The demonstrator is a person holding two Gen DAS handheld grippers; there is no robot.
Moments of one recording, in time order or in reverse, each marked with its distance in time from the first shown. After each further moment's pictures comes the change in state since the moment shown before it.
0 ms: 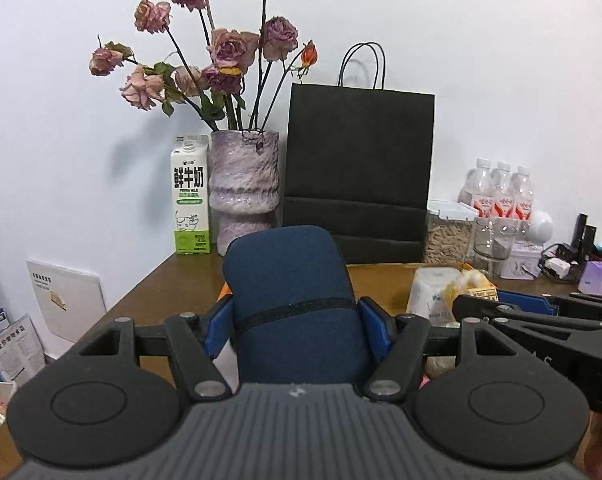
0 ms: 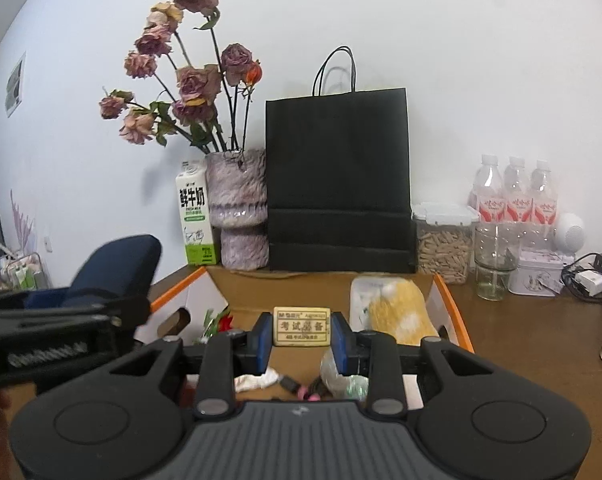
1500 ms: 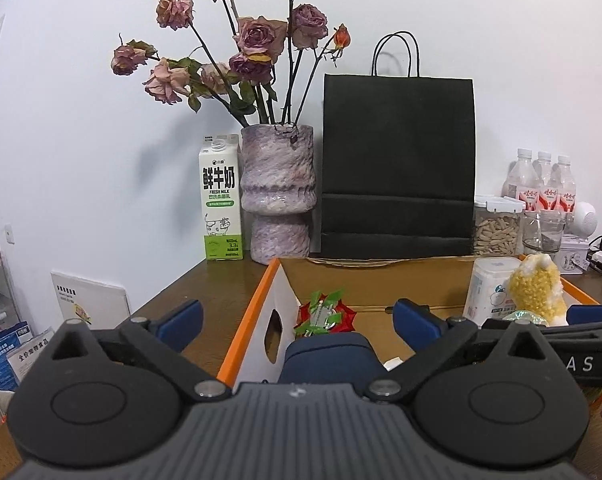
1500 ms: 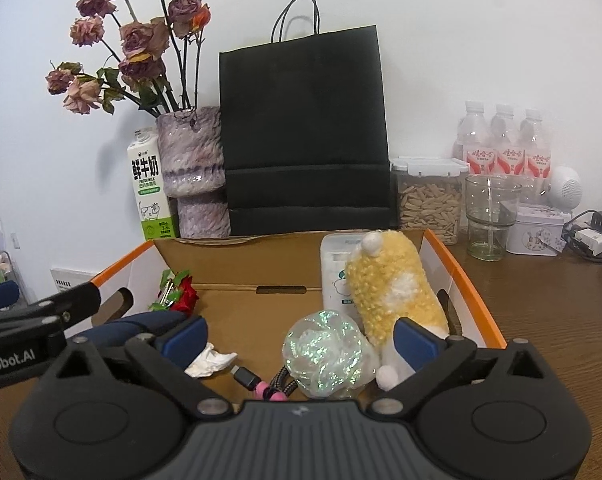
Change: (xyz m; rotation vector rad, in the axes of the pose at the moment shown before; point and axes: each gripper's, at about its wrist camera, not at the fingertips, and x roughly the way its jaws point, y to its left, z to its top) left arm 0.032 0.016 -0.028 0.028 -0.066 0.102; right arm 0.060 -0.017 -0.028 0.052 0.074 -0.073
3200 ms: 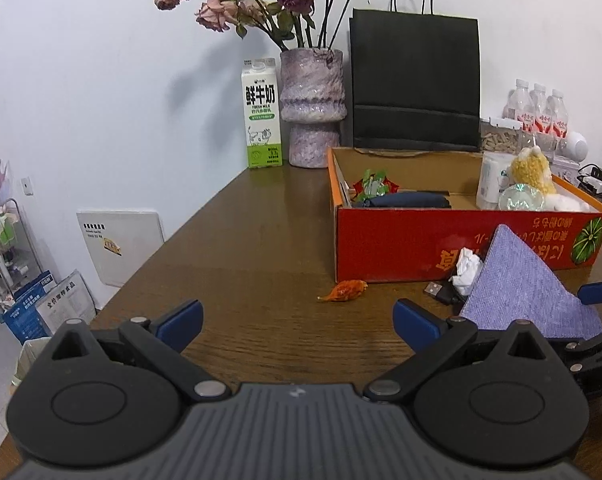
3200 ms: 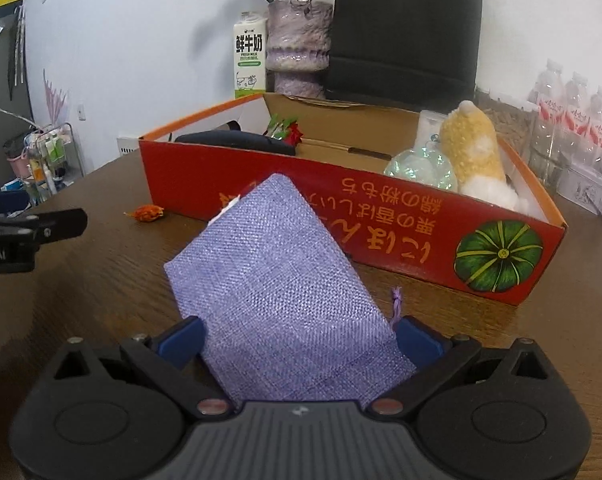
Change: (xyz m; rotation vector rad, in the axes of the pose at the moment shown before) left arm -0.084 0.074 -0.053 0.037 0.227 -0.005; right arm -0.070 0.036 -0.078 -0.219 0.279 0.153
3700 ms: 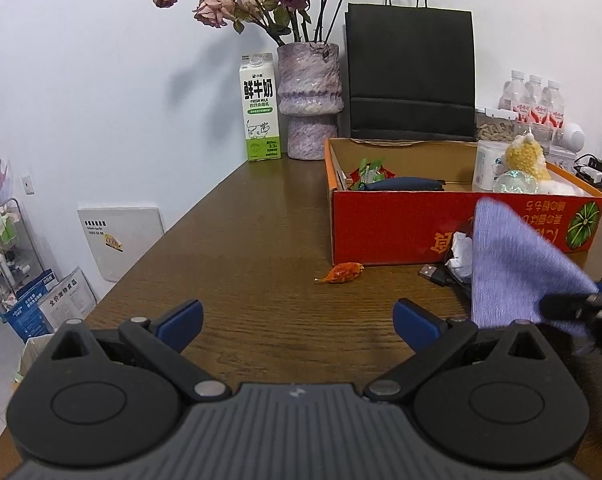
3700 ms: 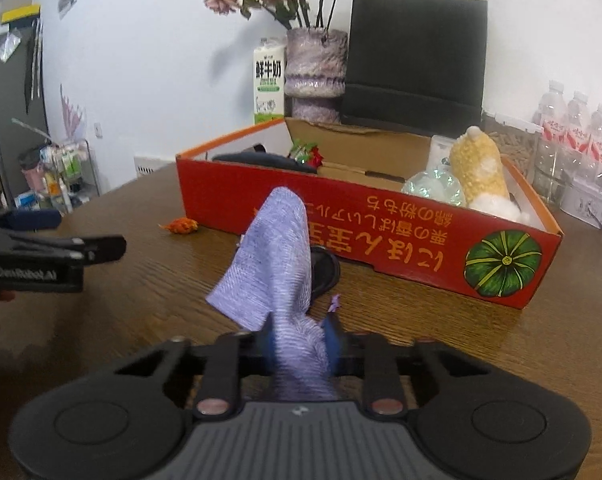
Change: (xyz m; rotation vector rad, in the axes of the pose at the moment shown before) left arm -0.010 -0.003 -0.010 0.014 0.007 0.004; right arm -0.032 0.010 -0.008 0.008 -0.100 0.050
